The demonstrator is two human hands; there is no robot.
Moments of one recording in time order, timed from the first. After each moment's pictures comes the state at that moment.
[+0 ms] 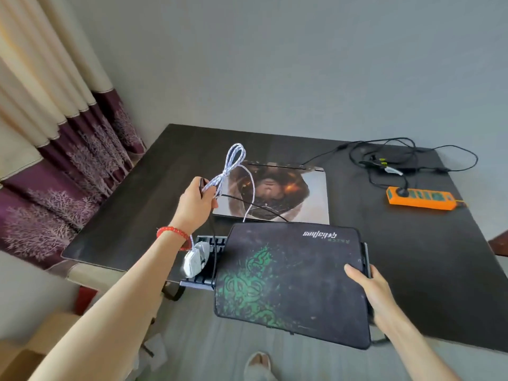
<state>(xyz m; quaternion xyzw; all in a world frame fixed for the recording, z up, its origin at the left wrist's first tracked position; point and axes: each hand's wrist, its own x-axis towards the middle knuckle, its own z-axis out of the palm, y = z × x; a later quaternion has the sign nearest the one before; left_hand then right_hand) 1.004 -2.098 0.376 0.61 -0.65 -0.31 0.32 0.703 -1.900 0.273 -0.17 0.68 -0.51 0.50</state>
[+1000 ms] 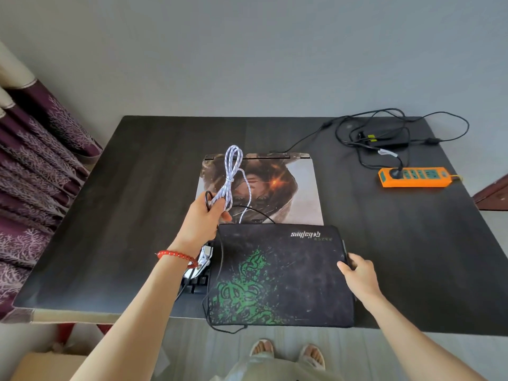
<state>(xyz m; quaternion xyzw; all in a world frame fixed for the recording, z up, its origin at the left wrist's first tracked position) 0.951 -2.142 0.353 0.55 -0.60 -0.52 0.27 0.685 -1.970 0.216 -0.25 0.87 -0.28 0.33</state>
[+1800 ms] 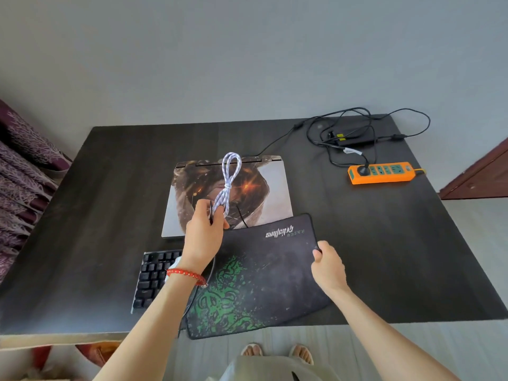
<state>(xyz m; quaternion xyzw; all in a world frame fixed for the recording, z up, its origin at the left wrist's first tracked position) 0.885 -2.108 0.341 0.56 -0.69 -0.37 0.27 0.687 -1.979 0.241 -0.31 0.88 -0.25 0.27</state>
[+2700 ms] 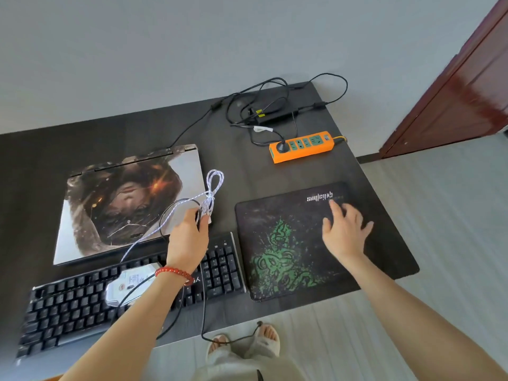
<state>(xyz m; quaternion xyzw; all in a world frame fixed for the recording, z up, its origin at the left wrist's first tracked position) 0.732 -2.063 0.276 0.54 -0.77 -0.31 0.13 0.488 -1.896 0.214 -0.29 0.95 -0.10 0.09</state>
